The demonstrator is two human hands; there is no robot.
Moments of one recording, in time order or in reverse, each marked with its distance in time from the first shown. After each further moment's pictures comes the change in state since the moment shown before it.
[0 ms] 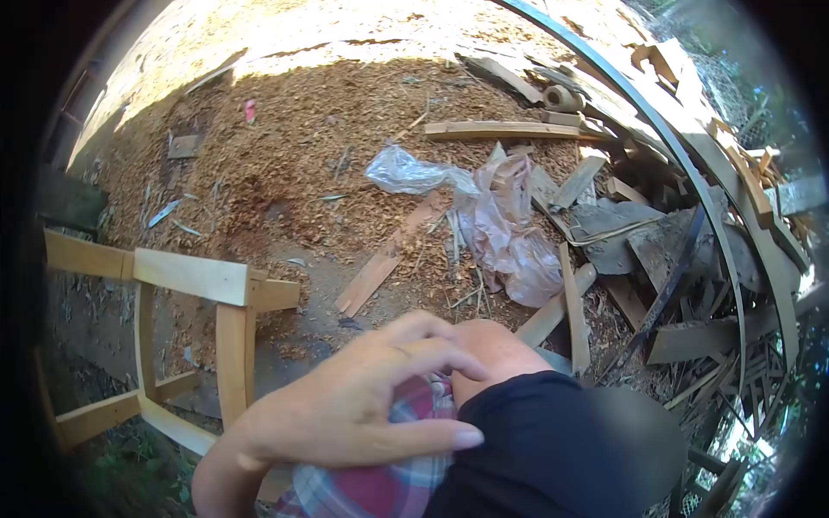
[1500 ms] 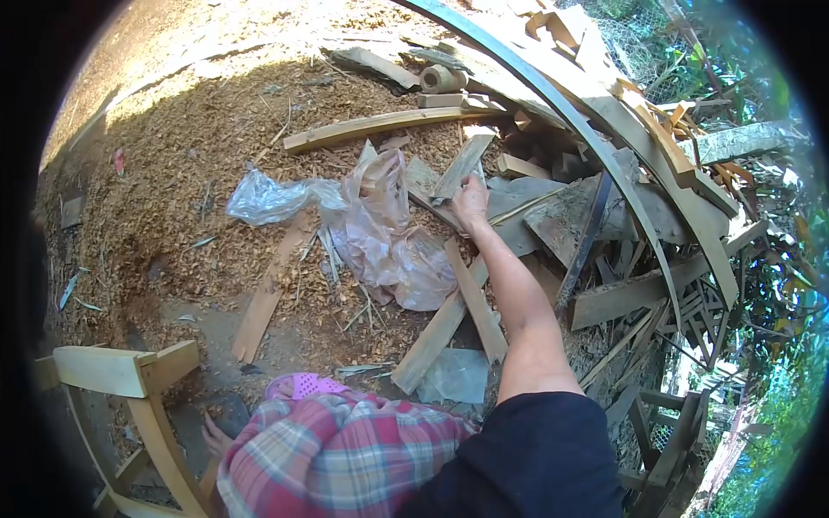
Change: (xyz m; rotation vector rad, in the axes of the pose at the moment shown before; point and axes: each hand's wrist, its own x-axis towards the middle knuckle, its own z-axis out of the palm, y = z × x) left_hand -0.154 -0.295 0.078 0.785 0.962 -1.110; right_hand -0.331 0.035 -0.255 -0.903 2.271 0.202
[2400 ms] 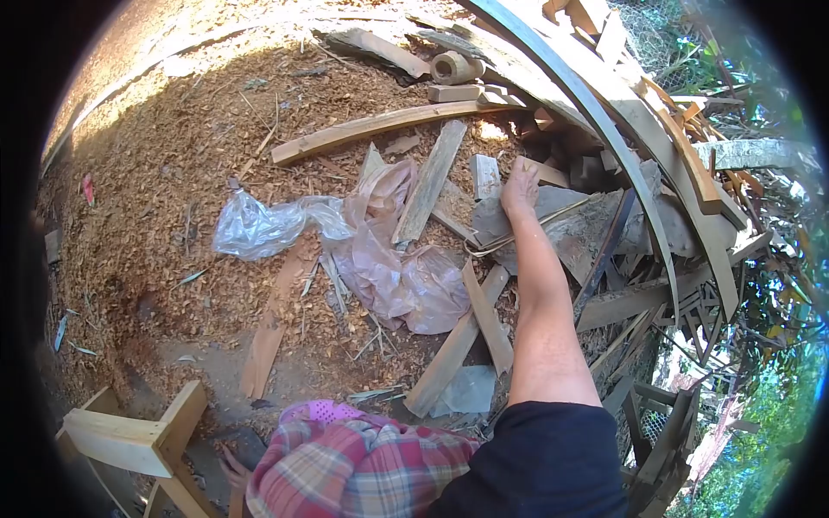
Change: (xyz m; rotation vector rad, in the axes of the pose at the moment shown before) left_hand 0.002 0.006 -0.013 0.122 -0.119 0.048; right_hand 0.075 0.045 -0.004 -0.533 -0.097 0.084
